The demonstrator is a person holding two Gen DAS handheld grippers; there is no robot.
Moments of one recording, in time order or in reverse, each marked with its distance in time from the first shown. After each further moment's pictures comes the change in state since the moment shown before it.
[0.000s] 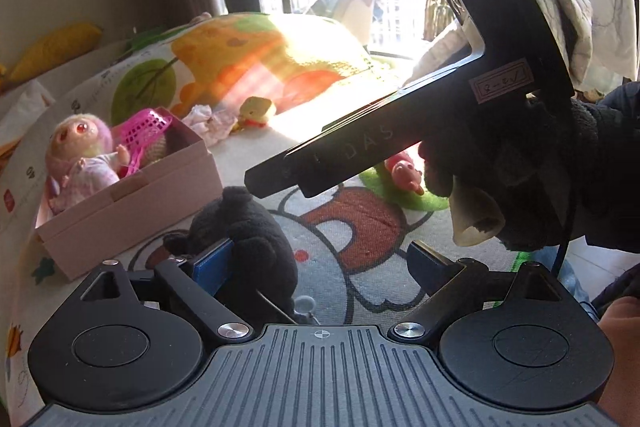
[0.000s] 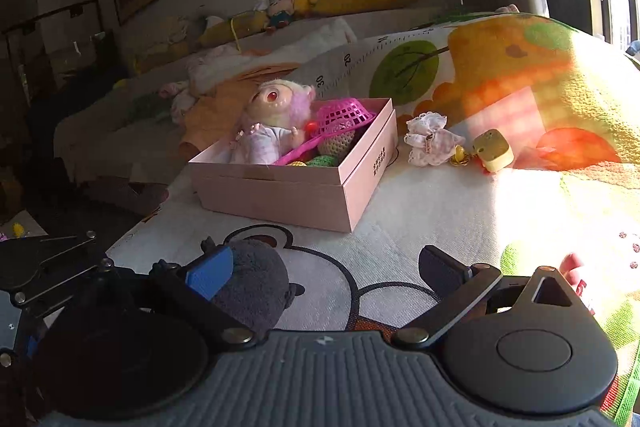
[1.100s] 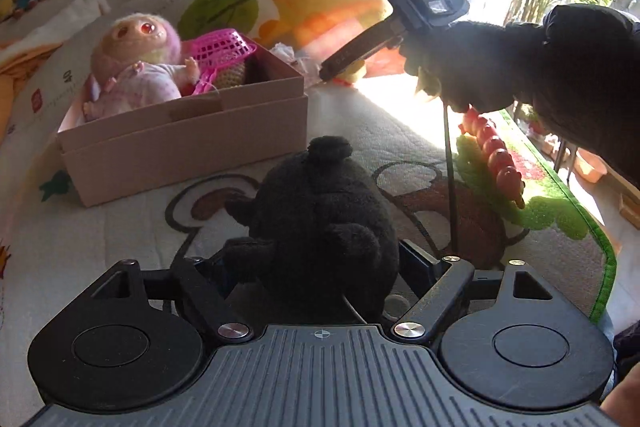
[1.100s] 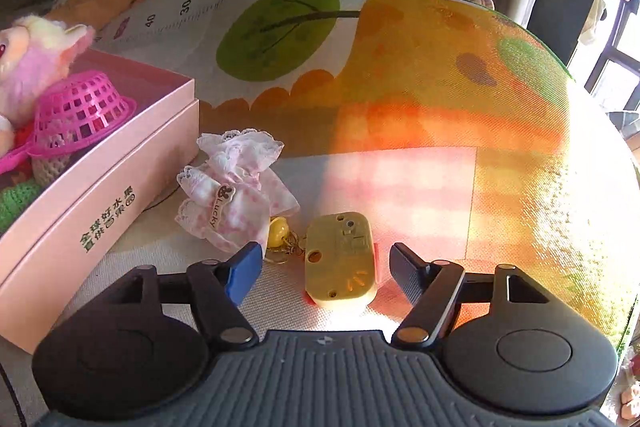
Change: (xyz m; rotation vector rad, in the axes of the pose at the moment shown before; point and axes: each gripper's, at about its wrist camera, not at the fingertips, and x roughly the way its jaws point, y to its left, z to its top) left arm 0.040 0.066 -0.016 -0.274 0.079 0.087; right arm 0.176 -0.120 0.099 -0.263 0.244 -0.395
